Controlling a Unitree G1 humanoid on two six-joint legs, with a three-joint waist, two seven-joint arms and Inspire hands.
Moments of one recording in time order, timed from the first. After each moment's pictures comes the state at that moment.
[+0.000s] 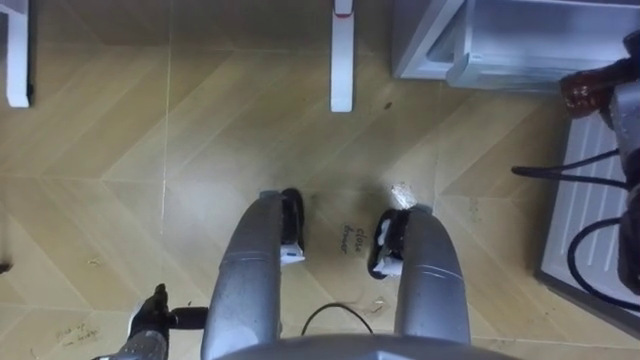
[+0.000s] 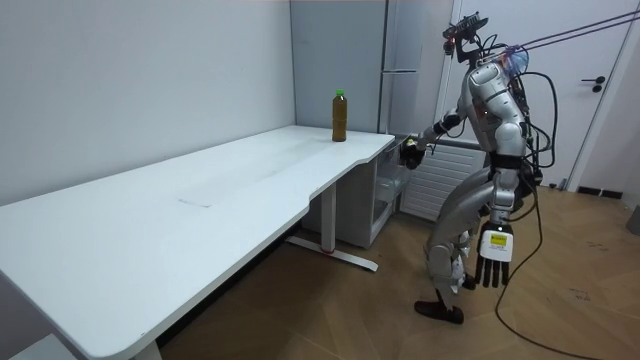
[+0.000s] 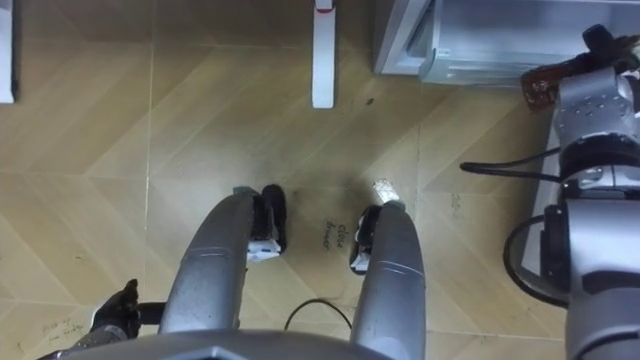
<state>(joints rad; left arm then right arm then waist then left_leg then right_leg) 0.17 0.34 -0.34 0.96 -0.52 0.01 0.18 -0.68 -0.59 -0.03 1.07 1.39 -0.06 -0.62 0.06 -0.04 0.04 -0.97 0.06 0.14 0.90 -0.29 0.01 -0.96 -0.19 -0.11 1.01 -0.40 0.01</state>
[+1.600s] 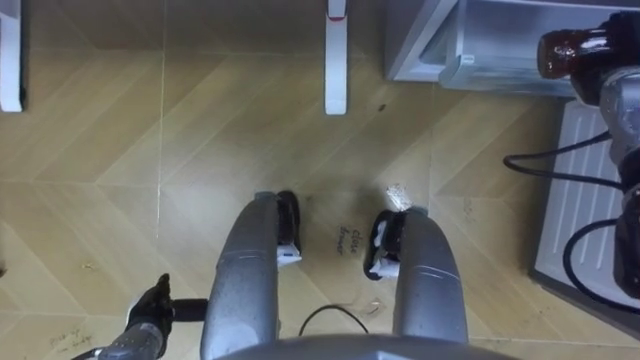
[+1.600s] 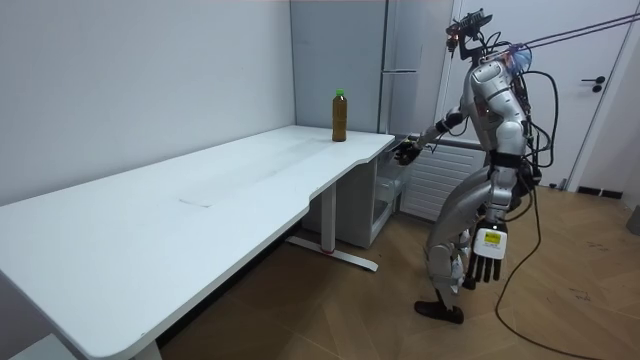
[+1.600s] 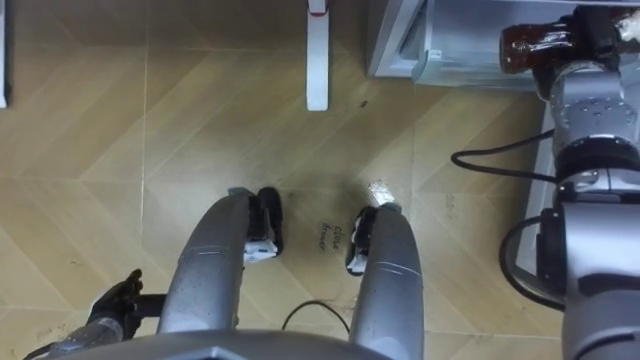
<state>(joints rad) 0.18 0.36 -0.31 0.92 -0.52 0.02 0.09 -0.65 -0.57 -0.03 1.06 1.41 -0.02 -0.35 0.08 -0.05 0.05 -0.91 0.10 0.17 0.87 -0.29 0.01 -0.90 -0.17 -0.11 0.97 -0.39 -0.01</state>
